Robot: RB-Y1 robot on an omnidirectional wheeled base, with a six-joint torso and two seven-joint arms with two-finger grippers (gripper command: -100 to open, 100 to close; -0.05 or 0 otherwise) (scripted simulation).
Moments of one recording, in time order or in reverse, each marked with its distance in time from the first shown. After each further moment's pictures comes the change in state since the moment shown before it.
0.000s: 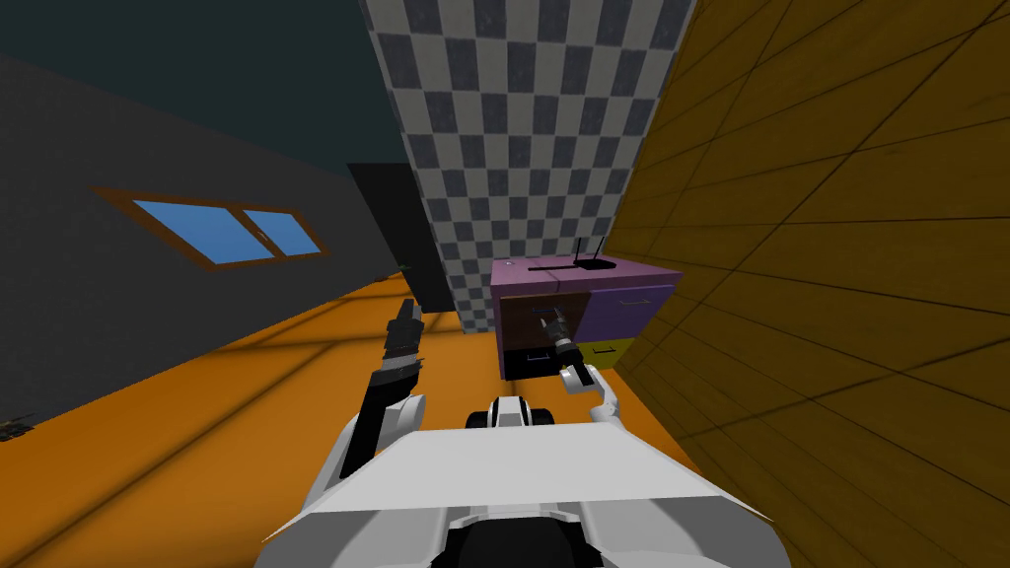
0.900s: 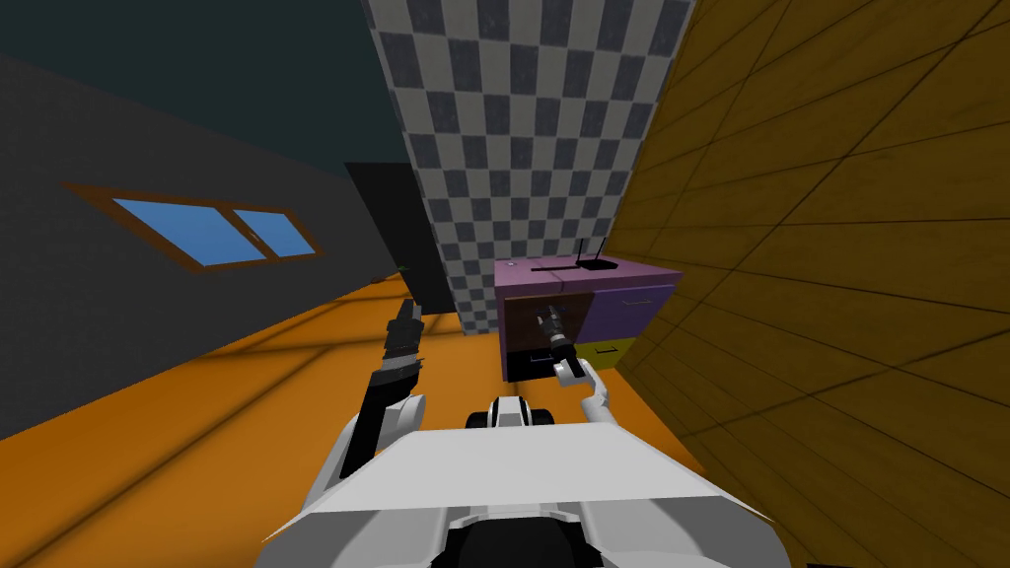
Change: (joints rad) left arm 0.000 0.000 0.000 0.000 0.000 0.000 0.000; right arm -0.059 0.040 -0.002 0.030 0.026 0.048 0.137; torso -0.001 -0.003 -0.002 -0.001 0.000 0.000
